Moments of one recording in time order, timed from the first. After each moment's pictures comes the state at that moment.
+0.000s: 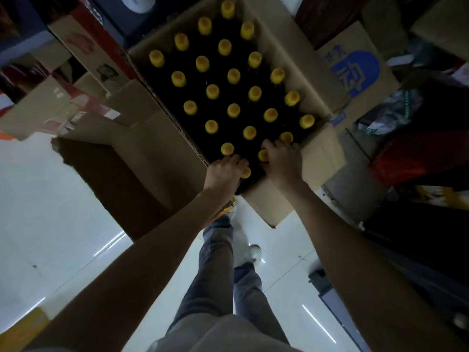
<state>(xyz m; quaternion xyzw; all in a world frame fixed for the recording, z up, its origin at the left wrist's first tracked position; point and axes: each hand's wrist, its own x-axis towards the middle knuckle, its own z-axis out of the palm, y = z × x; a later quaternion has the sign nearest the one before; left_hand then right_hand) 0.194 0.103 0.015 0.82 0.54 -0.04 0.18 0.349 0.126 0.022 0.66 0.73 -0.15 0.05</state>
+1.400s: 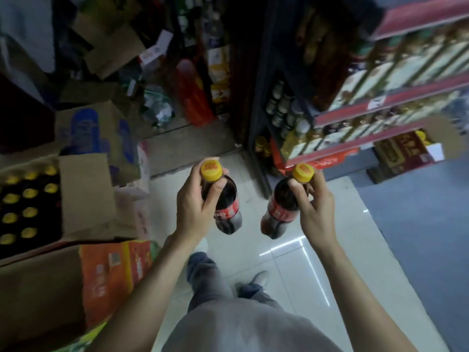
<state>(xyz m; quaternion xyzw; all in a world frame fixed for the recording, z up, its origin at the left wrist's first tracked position) 0.387 -0.293 0.229 0.83 0.12 0.21 0.50 0.454 -0.492 0.226 0.79 0.10 -0.04 -0.61</state>
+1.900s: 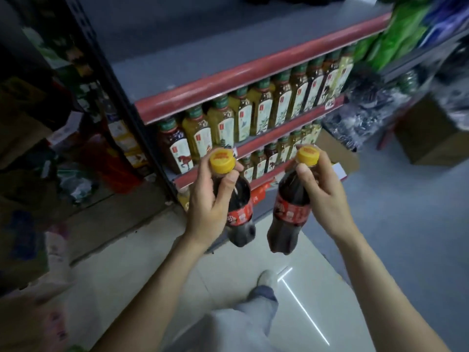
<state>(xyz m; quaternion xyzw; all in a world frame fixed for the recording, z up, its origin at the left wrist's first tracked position) 0.590 -0.590 0.287 0.74 -0.12 0.21 0.63 0.615 -0.787 0.296 0.78 0.13 0.05 -0.61</state>
